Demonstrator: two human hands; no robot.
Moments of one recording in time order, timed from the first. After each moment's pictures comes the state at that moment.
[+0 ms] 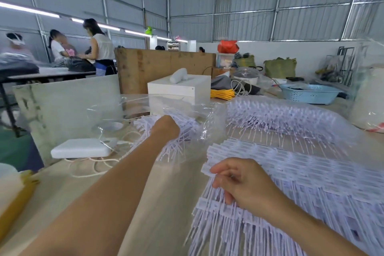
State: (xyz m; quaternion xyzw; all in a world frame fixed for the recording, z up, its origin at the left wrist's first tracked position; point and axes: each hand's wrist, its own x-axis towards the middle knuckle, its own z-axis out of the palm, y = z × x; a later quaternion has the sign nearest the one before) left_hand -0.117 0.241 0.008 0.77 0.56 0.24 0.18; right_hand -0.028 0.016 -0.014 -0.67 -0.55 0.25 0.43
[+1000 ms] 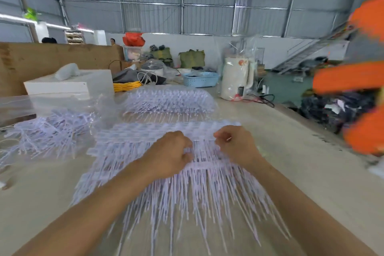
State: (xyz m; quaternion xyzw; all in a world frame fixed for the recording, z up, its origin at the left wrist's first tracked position) left_hand -0.038 -0.035 0.008 0.99 0.11 0.11 0.07; right_hand 0.083 -0.171 0.003 -0.83 -0.33 0.00 0.45
